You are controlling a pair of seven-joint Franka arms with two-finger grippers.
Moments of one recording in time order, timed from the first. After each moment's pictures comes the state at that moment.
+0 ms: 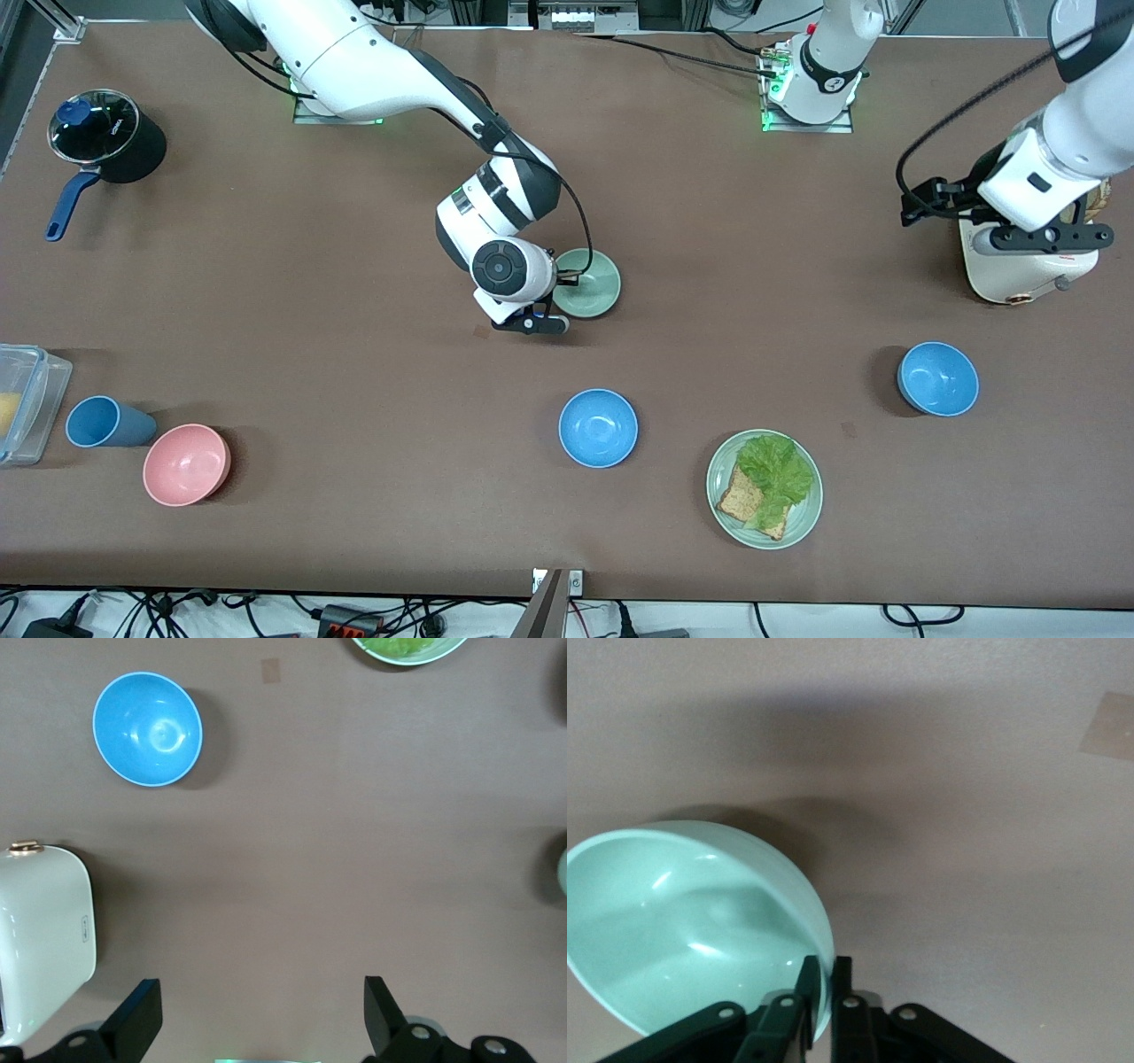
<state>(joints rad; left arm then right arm) -0.01 -0.03 -0.02 -1.81 -0.02 1.63 -0.06 0.51 0.81 0.25 -1.42 0.15 2.03 0.73</state>
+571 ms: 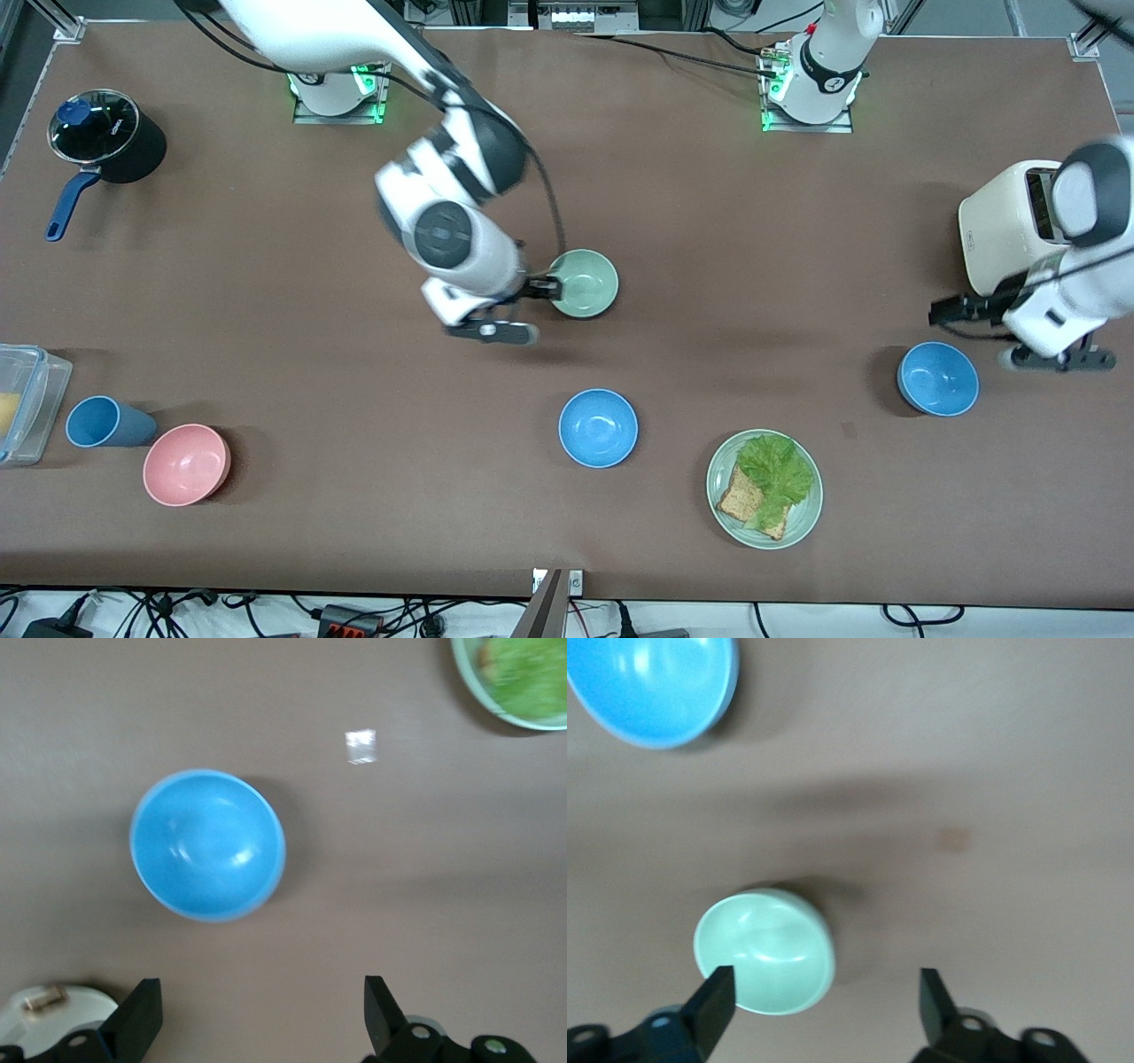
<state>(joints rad) 0.15 0.34 -0.01 -1.74 0.04 1.99 0.17 0.41 0.59 0.21 -1.30 0.05 1.83 0.70</state>
